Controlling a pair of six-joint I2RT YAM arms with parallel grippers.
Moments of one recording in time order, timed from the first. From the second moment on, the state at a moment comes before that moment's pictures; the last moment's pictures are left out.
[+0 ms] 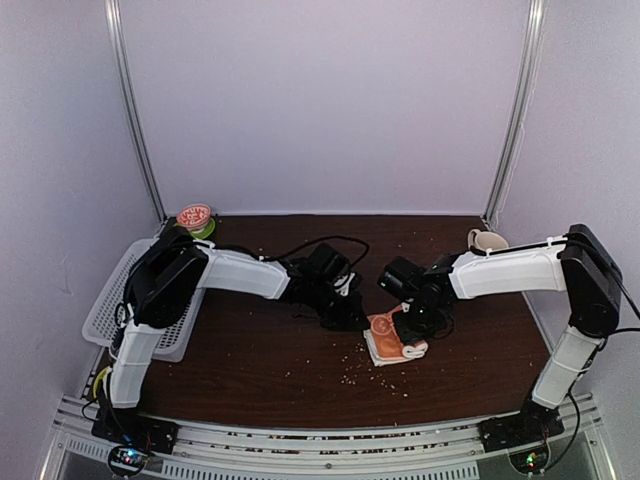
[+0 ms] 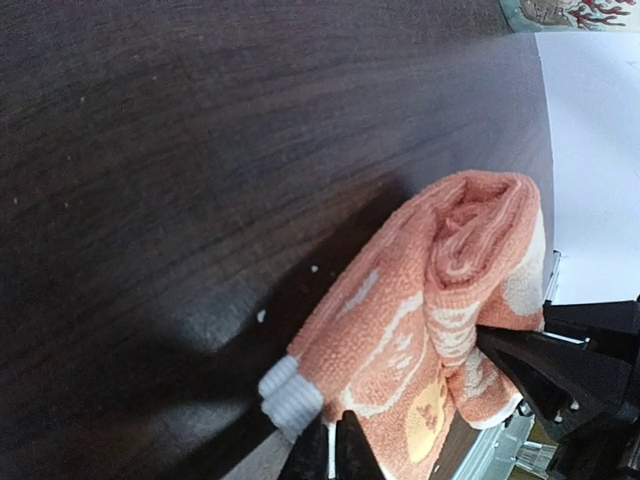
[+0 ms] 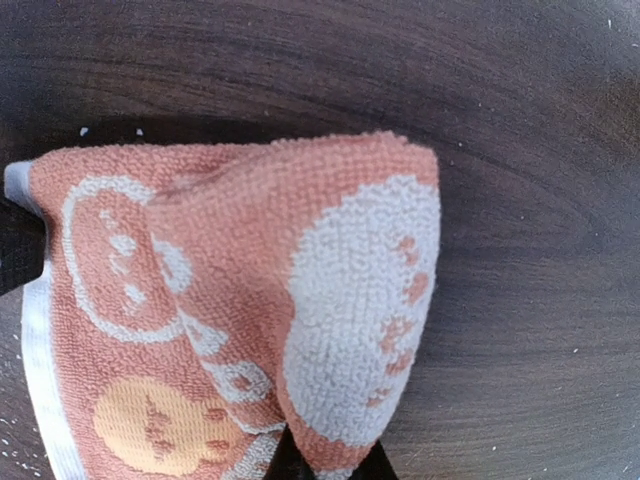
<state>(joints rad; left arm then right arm) -0.91 2.29 1.58 -0.15 0.50 -0.79 0.81 1.72 1.05 -0.73 0.24 0.57</state>
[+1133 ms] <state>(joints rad) -0.92 2.17 1.29 0.19 0.54 -0.94 1.01 1.99 1.30 -1.02 0.67 0.68</state>
